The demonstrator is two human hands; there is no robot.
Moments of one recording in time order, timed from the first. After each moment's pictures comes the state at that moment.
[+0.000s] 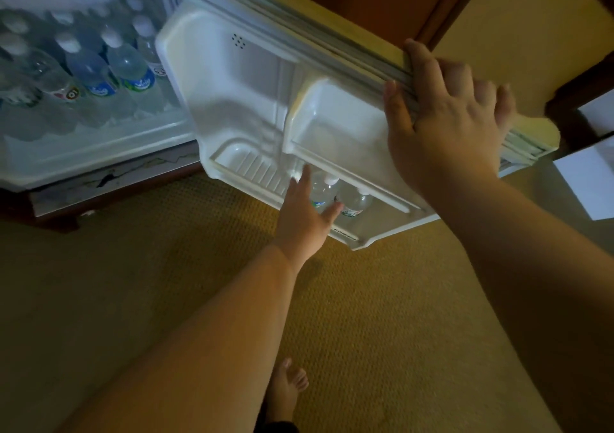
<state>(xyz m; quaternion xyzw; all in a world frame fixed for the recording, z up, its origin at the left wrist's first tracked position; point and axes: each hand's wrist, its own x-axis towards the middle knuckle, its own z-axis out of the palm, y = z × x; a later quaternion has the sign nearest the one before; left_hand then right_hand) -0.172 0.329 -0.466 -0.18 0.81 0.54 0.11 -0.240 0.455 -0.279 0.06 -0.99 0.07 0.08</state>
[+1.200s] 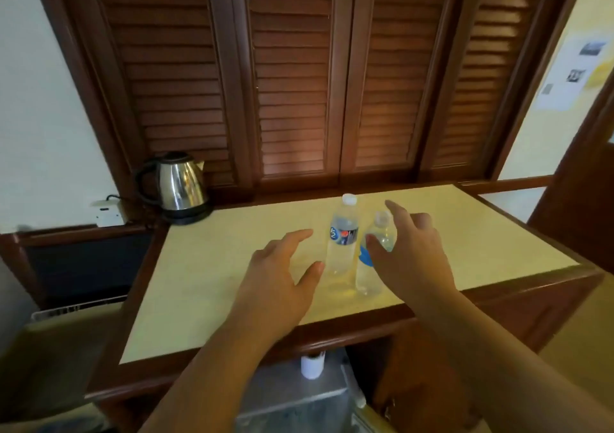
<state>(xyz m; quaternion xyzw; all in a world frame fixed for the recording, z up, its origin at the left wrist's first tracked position) -0.214 -0.022 0.274 -0.15 0.91 0.32 -0.22 -0.340 0.151 0.289 0.16 -0.92 0.32 0.12</state>
